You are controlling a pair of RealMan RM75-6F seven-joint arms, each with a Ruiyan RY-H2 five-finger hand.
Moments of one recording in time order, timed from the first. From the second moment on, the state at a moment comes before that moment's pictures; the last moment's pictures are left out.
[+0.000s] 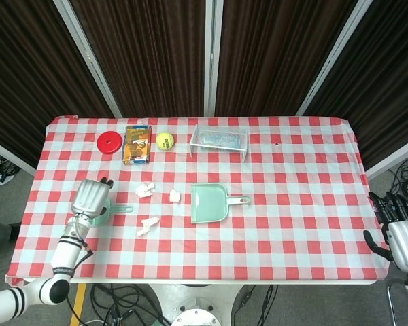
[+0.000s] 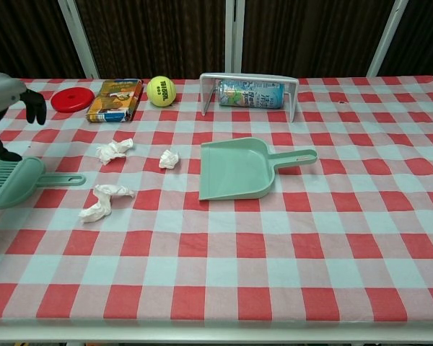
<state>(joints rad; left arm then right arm) -0.52 -1.49 -0.20 -1.50 1.05 1.04 0.81 0.09 -0.99 0.05 -1.61 -1.56 1.48 0.12</state>
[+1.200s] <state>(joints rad) -0.70 -1.64 -0.10 -1.41 0.68 1.04 0.99 0.09 -1.00 0.04 -1.58 -1.55 1.46 0.15</state>
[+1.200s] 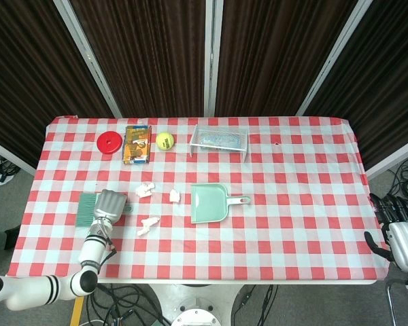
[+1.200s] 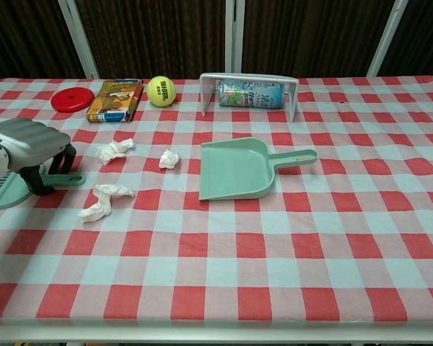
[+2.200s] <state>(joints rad) -0.54 -1.35 -0.02 -1.49 1.24 1.17 0.40 0.46 -1.21 0.16 -1.73 -1.36 1.03 -0.36</state>
